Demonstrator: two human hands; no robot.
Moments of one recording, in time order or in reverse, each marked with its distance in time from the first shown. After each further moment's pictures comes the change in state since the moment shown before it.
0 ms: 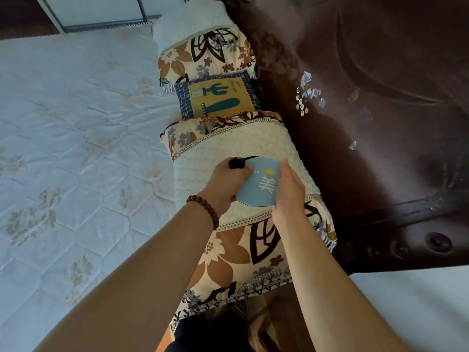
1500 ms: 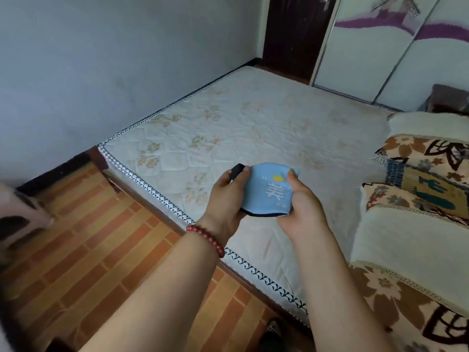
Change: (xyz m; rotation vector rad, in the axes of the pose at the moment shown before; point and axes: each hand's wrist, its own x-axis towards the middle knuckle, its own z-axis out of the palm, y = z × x) left_hand -0.444 -0.107 -0.357 -0.747 0.705 0.405; right_hand -0.487 0.147 0.194 -0.208 -0.904 0.369
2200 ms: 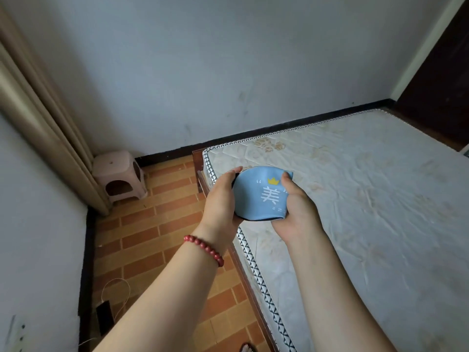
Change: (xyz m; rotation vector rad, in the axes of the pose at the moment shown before) left_hand 0.108 0.156 -0.197 -0.252 0.516 0.247; right_hand 0.119 0.096 0.282 -0.267 -0.418 0.239
